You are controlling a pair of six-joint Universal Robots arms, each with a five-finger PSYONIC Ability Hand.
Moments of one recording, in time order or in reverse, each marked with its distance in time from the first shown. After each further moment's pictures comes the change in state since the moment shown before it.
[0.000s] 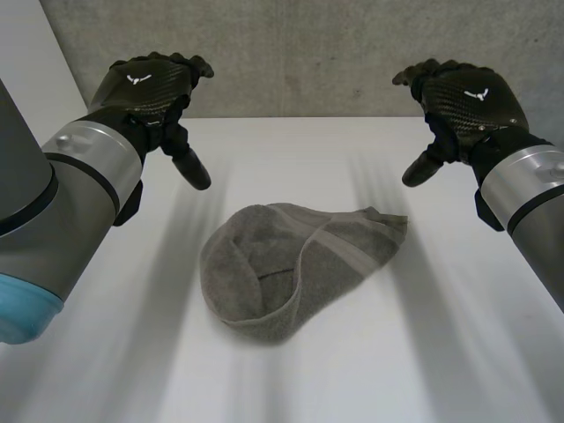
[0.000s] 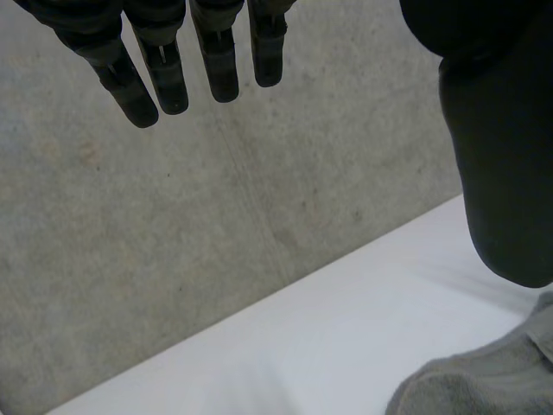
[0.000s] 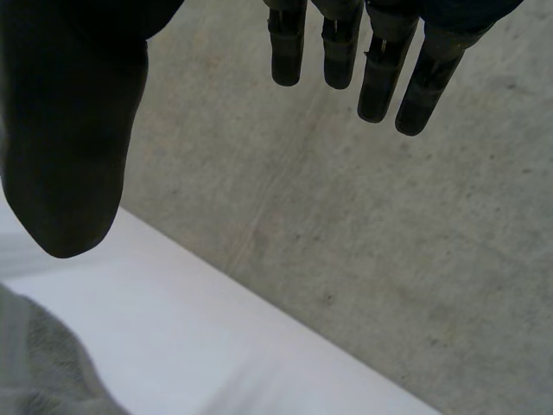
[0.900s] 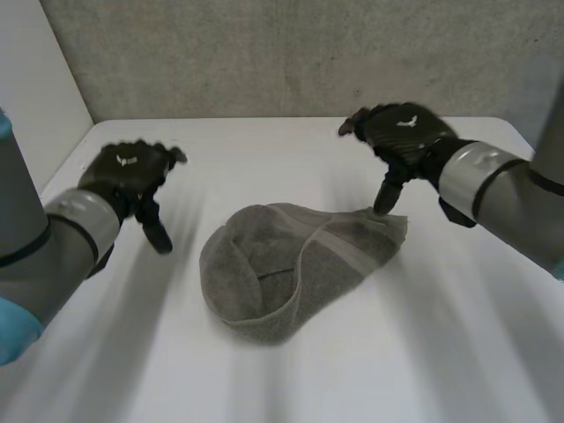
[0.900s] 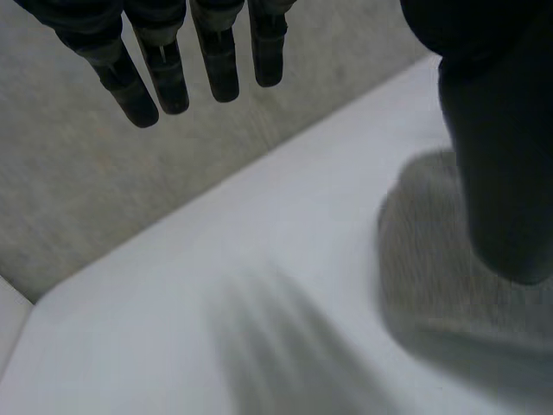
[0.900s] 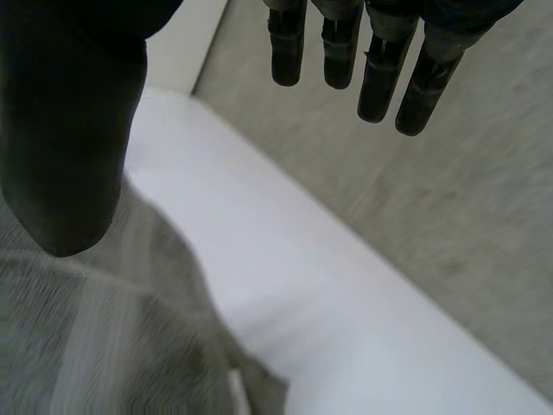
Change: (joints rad) left arm 0.181 -0.012 -0.282 0.049 0.144 0.163; right arm 0.005 0.320 -0.366 0.349 -0.231 -0.208; left_hand 0.000 0.001 0.002 0.000 0.019; right_hand 0.000 0.000 0.000 0.000 0.000
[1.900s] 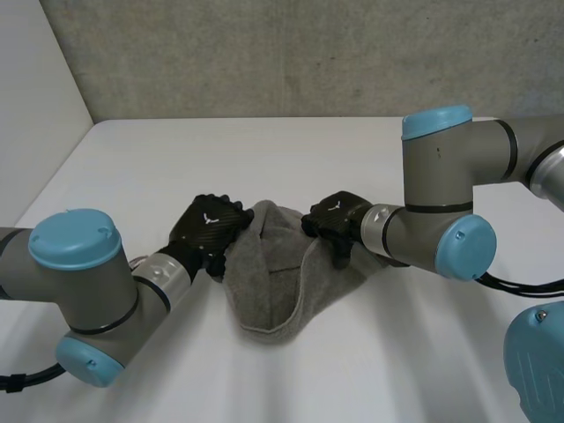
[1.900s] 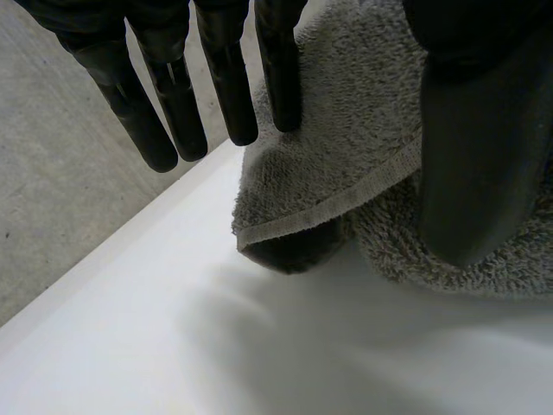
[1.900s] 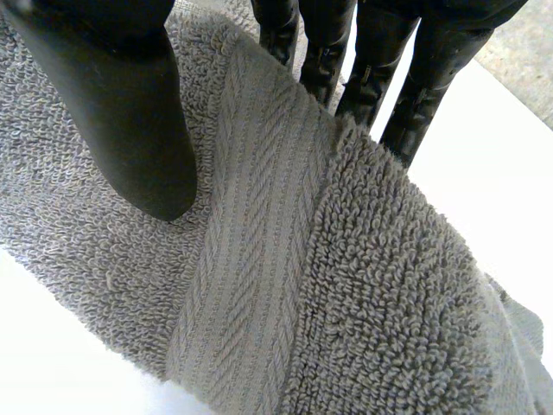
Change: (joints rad) left arm -0.053 -0.309 -0.155 0.529 0.261 0.141; right arm 0.125 0.537 -0.459 0.300 0.027 -0.236; left_hand 0.280 0.280 0.284 0.283 0.277; right_hand 0.550 0.542 0.540 0.535 0.536
